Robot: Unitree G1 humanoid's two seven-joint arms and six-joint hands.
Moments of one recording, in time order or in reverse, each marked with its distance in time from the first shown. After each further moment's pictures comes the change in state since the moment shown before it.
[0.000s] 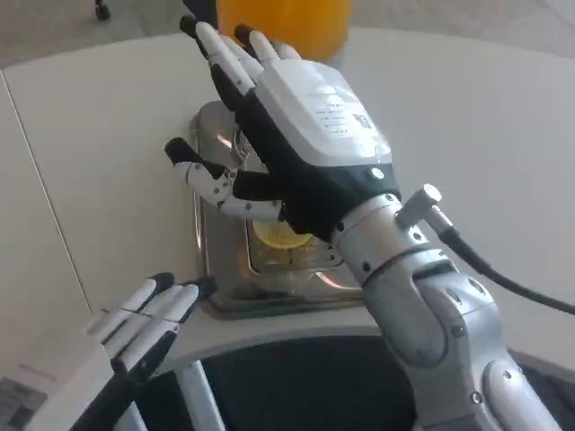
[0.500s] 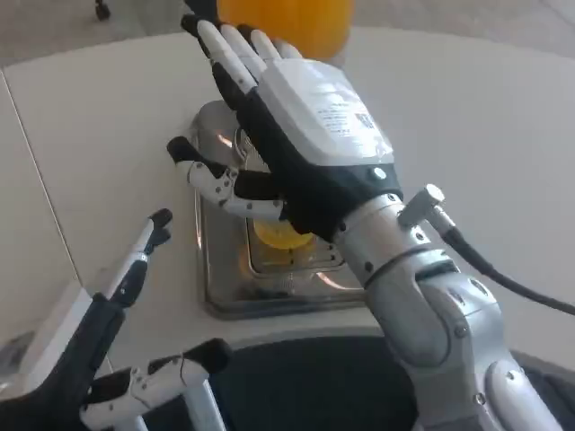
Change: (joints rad) left arm -0.124 -0.168 -0.095 -0.116 -0.199 0.409 -0.137; right arm 0.006 -0.002 -0.004 -0.012 0.006 0.000 0.000
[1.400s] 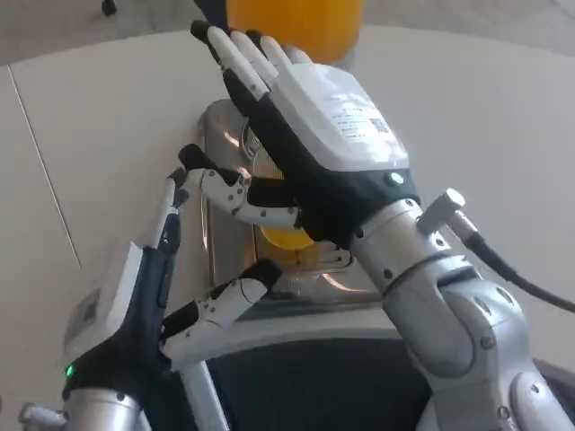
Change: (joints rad) left arm -0.204 -0.256 -0.215 -0.024 0.209 0.363 0.103; right arm 0.036 -0.028 -0.013 -0.084 0.006 0.012 0.061
